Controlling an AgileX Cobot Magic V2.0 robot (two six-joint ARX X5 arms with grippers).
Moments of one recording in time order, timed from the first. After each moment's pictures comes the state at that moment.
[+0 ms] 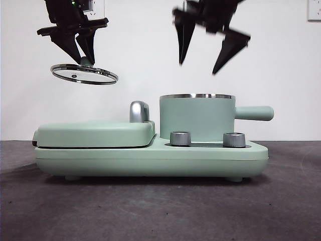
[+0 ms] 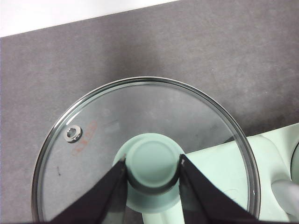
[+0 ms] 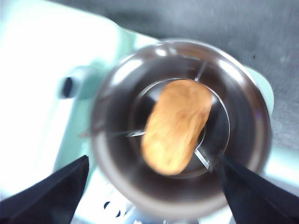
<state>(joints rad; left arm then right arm) -0.20 2.08 2.32 -1.05 0.05 0.06 0.41 2.07 2.32 -1.34 -0.18 0.19</state>
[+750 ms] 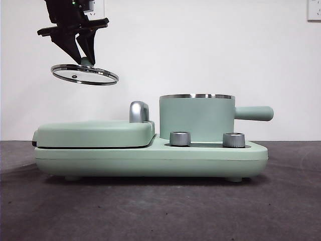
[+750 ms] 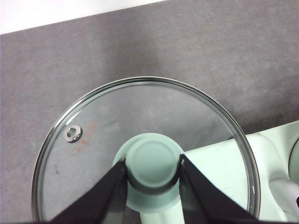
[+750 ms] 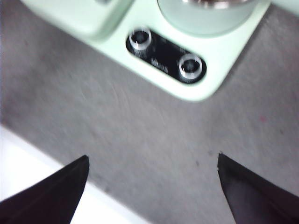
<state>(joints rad) -0.21 2.08 2.32 -1.05 0.05 0.05 0.64 1.17 1.46 -1.34 -0.02 0.17</state>
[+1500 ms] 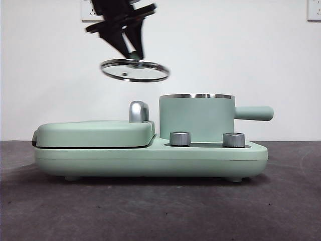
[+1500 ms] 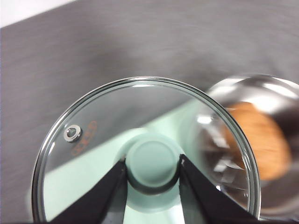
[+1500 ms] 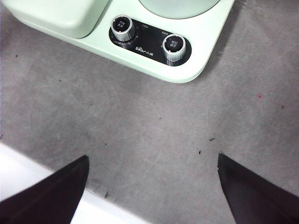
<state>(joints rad) -0.47 2.08 2.32 -1.05 0.07 0.03 0.71 0.82 1.12 -1.20 0.06 0.34</state>
